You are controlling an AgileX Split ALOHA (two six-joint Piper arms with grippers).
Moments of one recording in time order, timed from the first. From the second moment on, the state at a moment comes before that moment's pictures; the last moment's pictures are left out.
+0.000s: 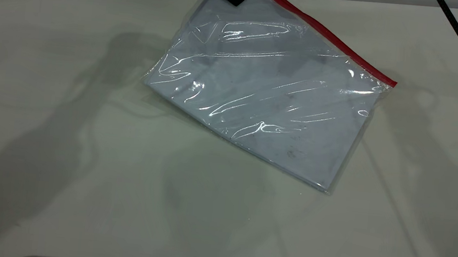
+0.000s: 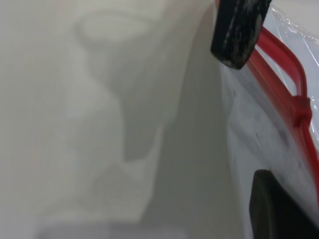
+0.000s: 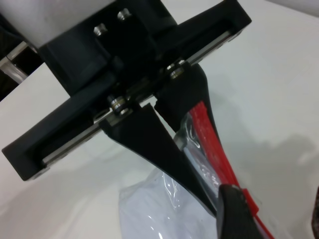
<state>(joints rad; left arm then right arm) -0.27 2.78 -2.53 -0.80 1.17 1.33 0.17 2.51 -1.79 1.46 0.90 -1.55</state>
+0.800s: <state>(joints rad) -0.29 2.78 -2.53 -0.81 1.17 1.34 0.17 2.54 -1.79 1.47 0.94 -1.58</state>
